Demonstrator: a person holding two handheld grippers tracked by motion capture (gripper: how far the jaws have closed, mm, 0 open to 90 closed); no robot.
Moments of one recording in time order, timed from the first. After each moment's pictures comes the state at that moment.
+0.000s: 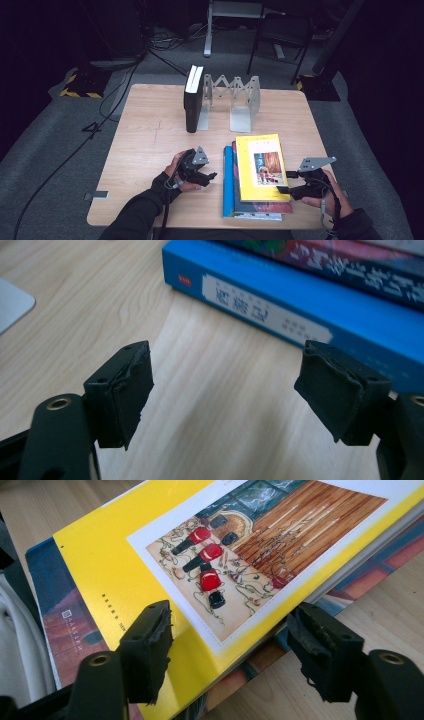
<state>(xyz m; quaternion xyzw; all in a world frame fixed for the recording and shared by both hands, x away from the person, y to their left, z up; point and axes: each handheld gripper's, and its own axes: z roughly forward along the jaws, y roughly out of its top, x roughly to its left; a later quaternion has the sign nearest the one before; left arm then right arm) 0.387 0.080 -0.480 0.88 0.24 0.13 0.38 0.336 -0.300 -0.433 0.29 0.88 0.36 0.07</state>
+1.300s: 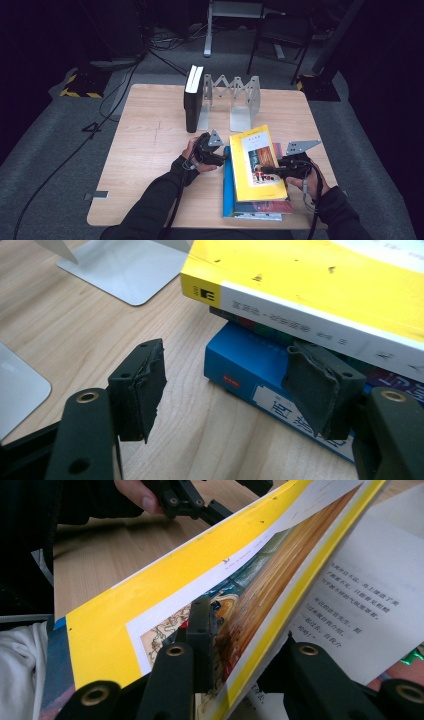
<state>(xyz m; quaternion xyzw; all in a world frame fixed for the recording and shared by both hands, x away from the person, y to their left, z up) 0.438 0.041 -0.478 0.87 0.25 0.15 0.40 0.386 -0.271 -0.436 0.24 0.86 0.45 0.01</state>
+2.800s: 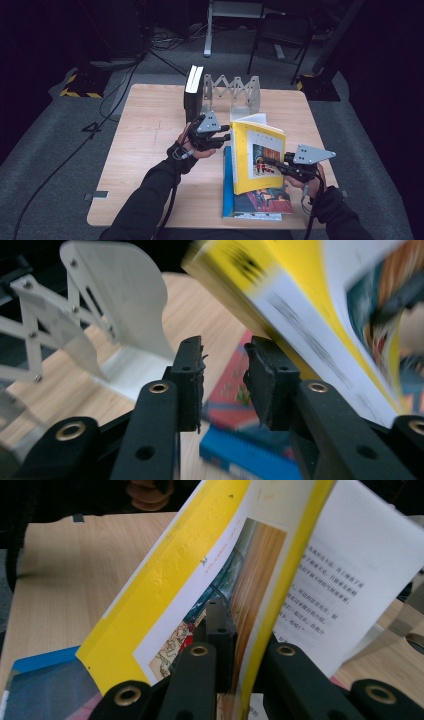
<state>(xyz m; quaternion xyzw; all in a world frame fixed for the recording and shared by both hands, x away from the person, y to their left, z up) 0.409 0.054 -0.387 0.85 0.17 0.17 0.47 0.357 -0.264 -0.406 0.15 0.82 0.52 0.19</state>
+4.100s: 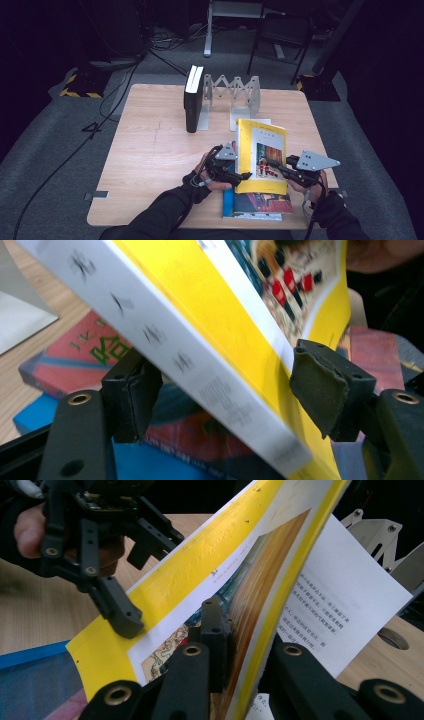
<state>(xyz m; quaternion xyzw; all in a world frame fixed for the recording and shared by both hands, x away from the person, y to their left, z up) 0.380 0.006 -0.445 0.84 0.19 0.02 0.50 0.344 -0.270 -0.412 0.16 0.81 0.52 0.23</state>
